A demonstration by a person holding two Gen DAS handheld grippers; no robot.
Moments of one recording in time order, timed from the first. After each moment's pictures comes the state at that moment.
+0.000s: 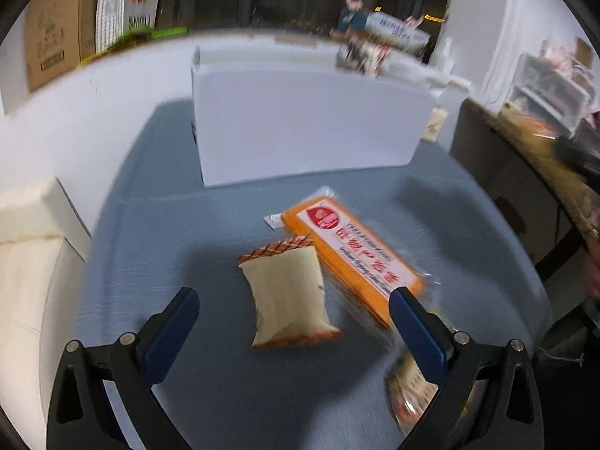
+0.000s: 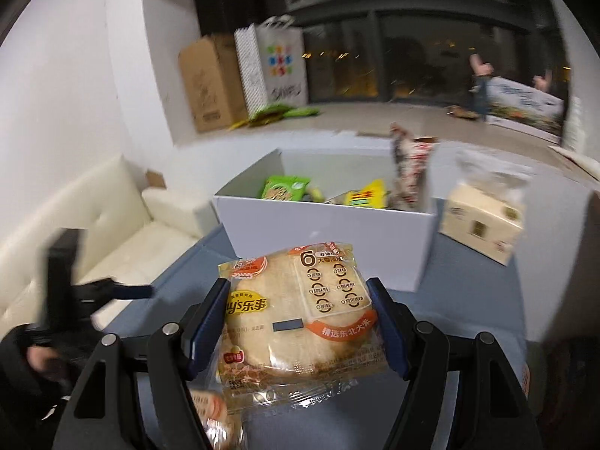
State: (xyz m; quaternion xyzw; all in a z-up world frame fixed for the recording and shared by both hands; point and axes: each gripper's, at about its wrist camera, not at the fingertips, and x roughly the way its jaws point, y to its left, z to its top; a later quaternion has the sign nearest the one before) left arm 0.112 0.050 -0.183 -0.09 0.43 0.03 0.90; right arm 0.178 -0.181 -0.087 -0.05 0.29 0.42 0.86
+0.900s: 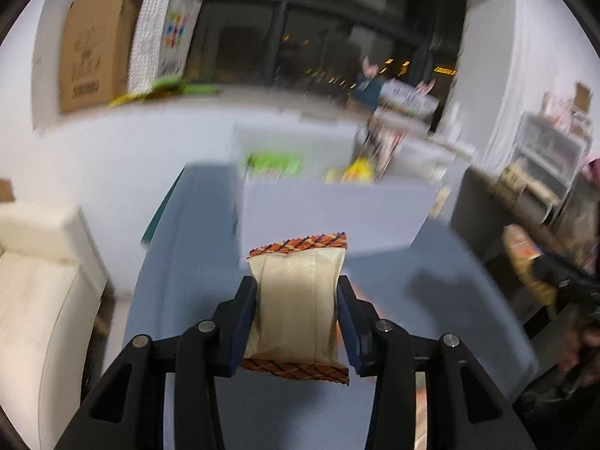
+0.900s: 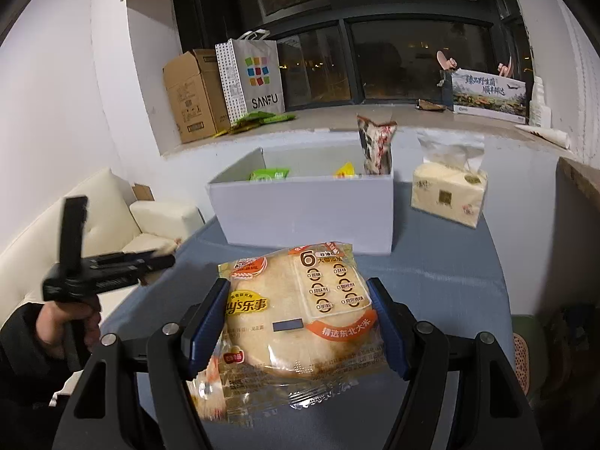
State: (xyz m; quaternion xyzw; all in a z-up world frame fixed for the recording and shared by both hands) left arm 0.086 0.079 -0.103 -0.12 0.30 0.04 0.95; right arm 0.148 -0.210 -0.101 -0.02 0.29 0.39 0.87
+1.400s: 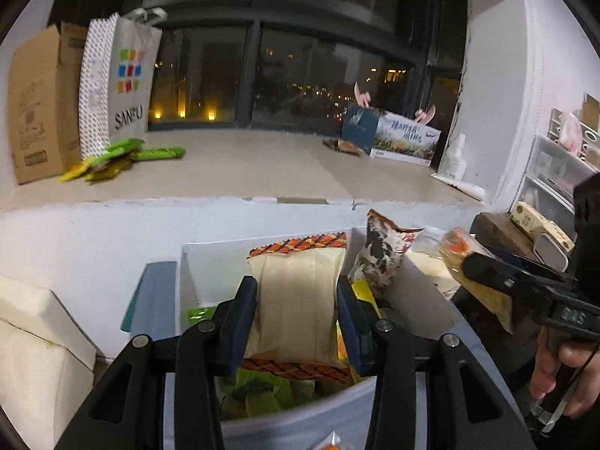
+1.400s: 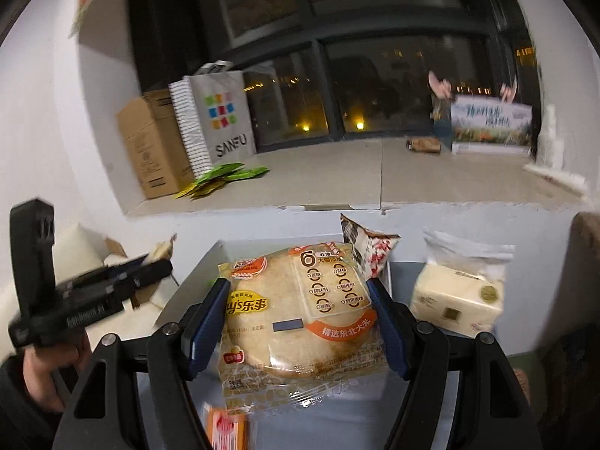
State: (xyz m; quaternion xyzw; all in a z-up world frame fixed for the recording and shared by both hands) left arm 0.273 0.099 -0.039 -0.09 0.29 0.03 0.95; right arm 0.309 -0.126 -0.028 0.02 0.28 0.35 0.89
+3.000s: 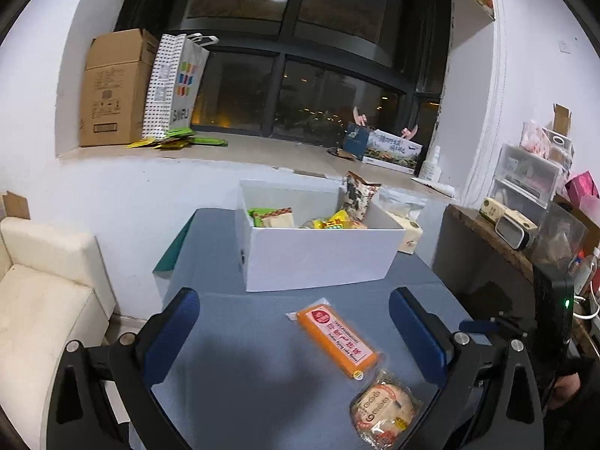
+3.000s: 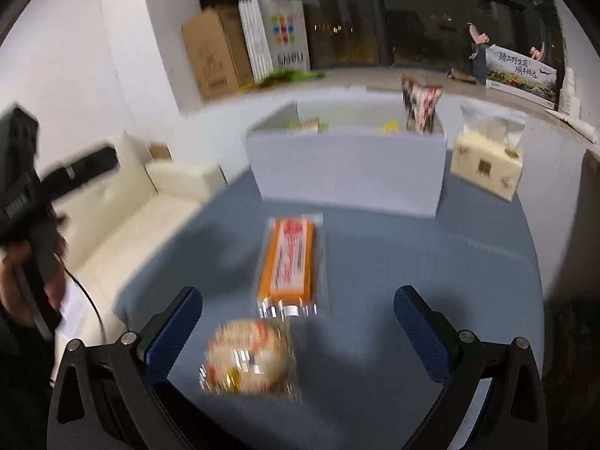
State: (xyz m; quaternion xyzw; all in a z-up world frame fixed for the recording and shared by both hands) left arm 0.001 0.071 -0.062 -0.12 0.22 0.06 0.97; right arm 0.115 -0.177 -0.125 -0.08 0.36 0.42 0.83
